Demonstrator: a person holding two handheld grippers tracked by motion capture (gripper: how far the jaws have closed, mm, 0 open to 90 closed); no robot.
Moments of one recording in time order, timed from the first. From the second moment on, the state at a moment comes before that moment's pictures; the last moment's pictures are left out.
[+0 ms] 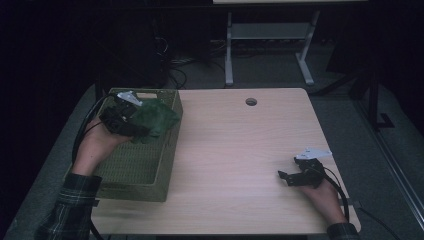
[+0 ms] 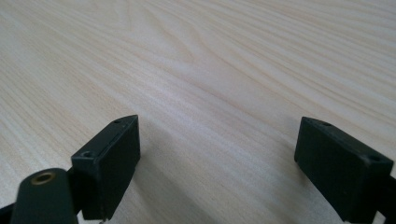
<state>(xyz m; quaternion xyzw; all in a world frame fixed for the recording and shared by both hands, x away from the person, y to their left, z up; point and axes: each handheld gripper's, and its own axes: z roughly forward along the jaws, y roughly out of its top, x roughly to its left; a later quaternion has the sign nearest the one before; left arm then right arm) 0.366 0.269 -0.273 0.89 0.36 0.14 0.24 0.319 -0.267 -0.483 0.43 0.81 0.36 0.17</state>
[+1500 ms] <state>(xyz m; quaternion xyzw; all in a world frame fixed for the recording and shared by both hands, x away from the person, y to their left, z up) 0.389 0.325 -0.402 0.87 0.47 0.09 0.14 0.319 -0.268 -0.483 0.42 0.81 0.36 0.17</state>
